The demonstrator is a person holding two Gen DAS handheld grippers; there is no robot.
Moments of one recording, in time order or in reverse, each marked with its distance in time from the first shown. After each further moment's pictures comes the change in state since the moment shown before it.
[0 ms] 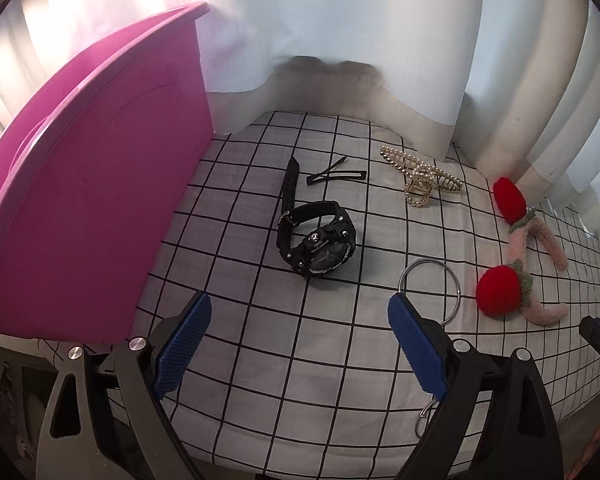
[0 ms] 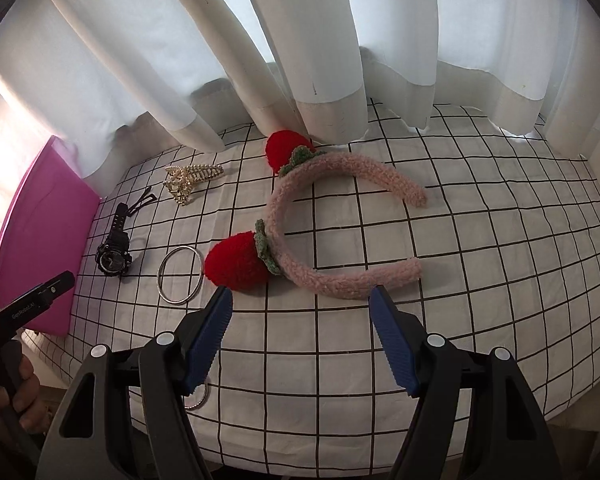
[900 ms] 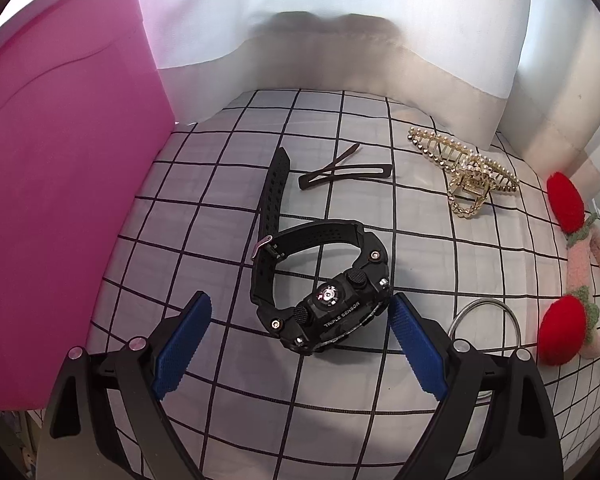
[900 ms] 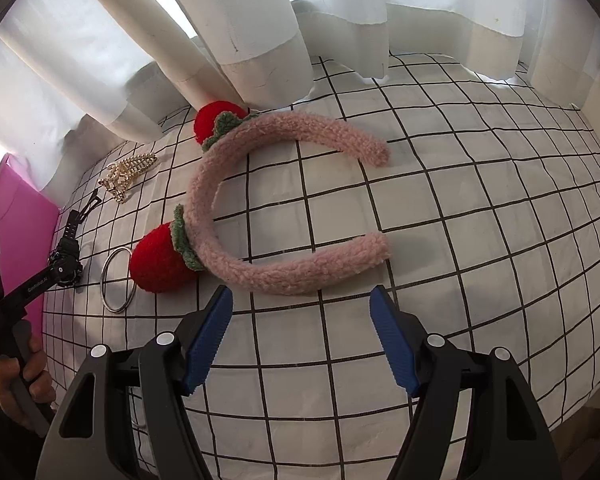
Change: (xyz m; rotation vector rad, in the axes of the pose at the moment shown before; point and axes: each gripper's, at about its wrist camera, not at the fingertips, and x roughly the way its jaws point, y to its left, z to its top) left arm 0.095 -0.018 0.025 0.044 0.016 0.026; right arm 0.046 -0.045 -0.011 0.126 0.044 -0.050
